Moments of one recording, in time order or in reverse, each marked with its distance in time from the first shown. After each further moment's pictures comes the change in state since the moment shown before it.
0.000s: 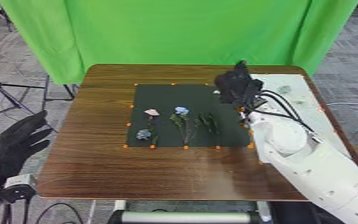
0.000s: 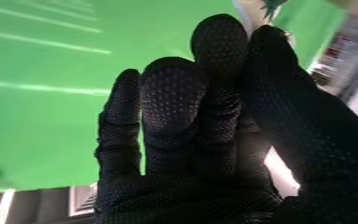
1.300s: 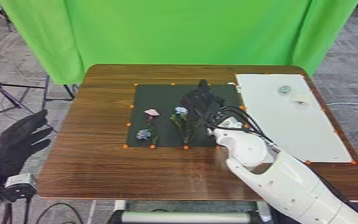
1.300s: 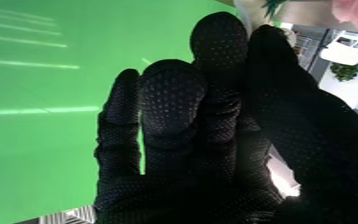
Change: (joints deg) left arm -0.4 0.2 0.2 0.1 0.0 0.0 -0.1; right arm 1.0 -9.0 -8.1 3.4 -3.8 -1.3 1.3
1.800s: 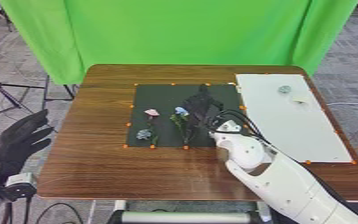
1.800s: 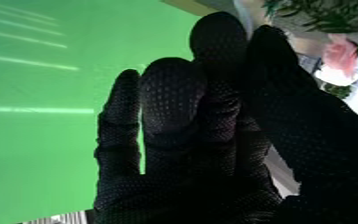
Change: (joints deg) left arm -0.2 0.3 0.1 0.1 0.0 0.0 0.0; right arm -0.1 -0.6 -0.7 3.5 -3.8 0.3 -0.1
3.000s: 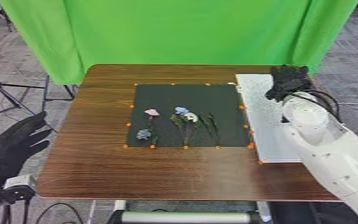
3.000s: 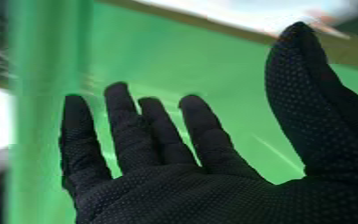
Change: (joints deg) left arm 0.9 -0.8 -0.5 -0.2 0.0 0.1 0.3; right arm -0.4 10.5 20.6 1.0 9.6 -26.5 19.0
